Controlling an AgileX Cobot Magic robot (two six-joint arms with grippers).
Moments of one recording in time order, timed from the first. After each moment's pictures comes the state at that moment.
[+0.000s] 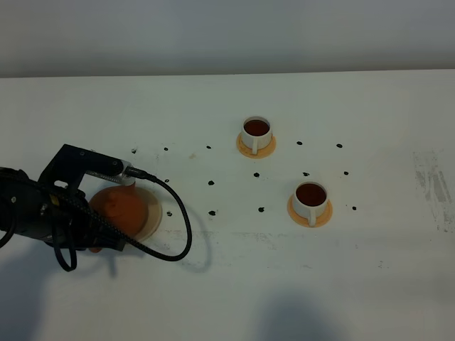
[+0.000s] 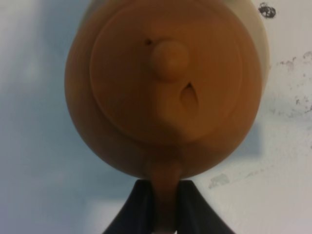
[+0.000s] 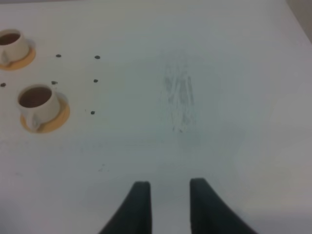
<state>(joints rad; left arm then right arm) -0.29 1.60 -0.69 -0.07 0.28 0.20 -0.08 0.00 -0.52 0.10 1.11 -0.10</state>
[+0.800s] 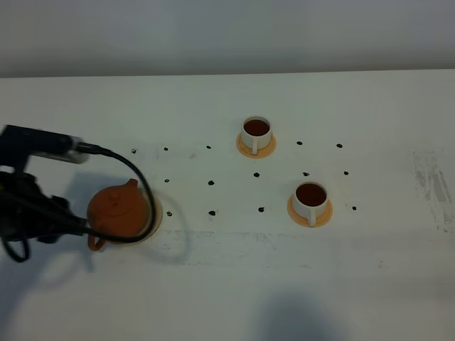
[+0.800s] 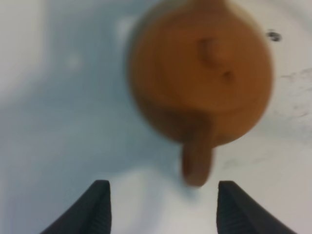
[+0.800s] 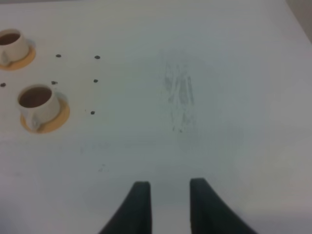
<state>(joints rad) -0.15 1.36 -0.69 -0.09 0.45 0.22 -0.08 0.00 -0.52 0.10 1.11 -0.10</state>
